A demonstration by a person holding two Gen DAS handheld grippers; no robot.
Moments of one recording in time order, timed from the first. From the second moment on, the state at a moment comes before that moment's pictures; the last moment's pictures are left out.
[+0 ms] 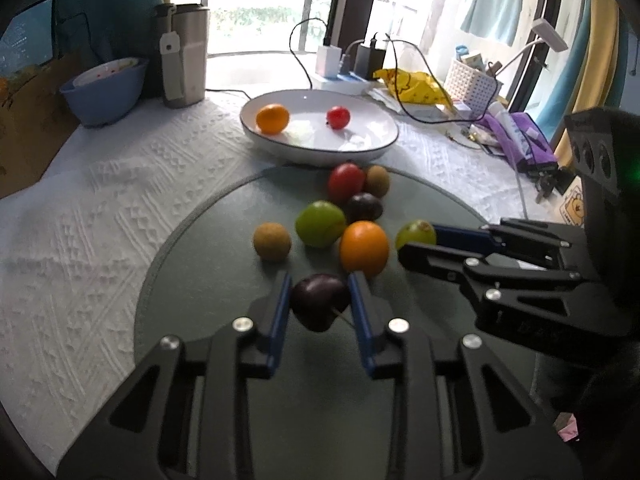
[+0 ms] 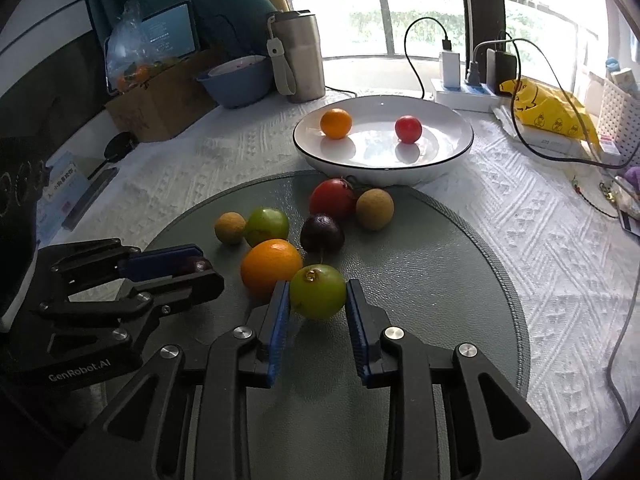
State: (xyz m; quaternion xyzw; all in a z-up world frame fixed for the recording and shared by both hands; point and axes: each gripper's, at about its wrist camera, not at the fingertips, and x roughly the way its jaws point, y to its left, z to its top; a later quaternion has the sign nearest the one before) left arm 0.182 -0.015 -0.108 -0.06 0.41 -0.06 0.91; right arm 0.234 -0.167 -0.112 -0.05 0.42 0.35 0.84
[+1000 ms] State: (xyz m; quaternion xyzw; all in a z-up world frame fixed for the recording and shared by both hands) left arm 0.196 -0.015 -0.052 -0.03 0.33 -0.08 0.94; right arm 0.242 -0.189 -0.053 -0.05 0.35 0.33 0.87
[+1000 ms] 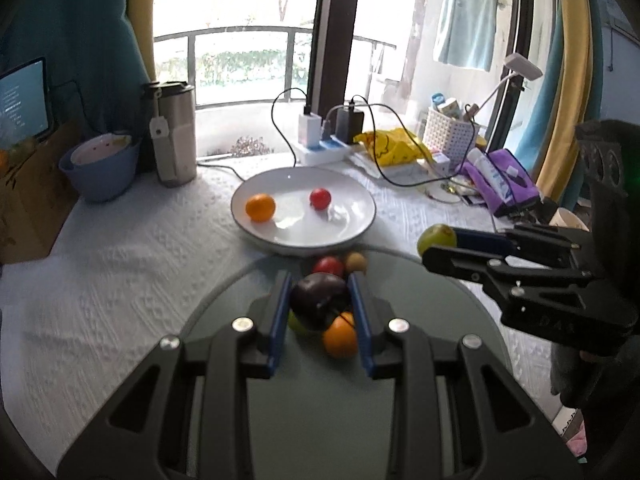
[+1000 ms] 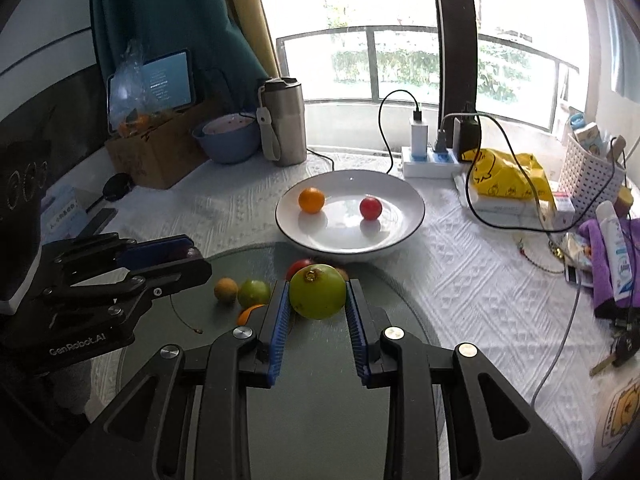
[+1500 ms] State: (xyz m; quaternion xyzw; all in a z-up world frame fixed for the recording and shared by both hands) left arm 0.249 -0.002 -0.057 -0.03 0.33 -0.08 0.94; right arm 0.284 -0.178 -0.058 -0.05 0.35 0.33 0.88
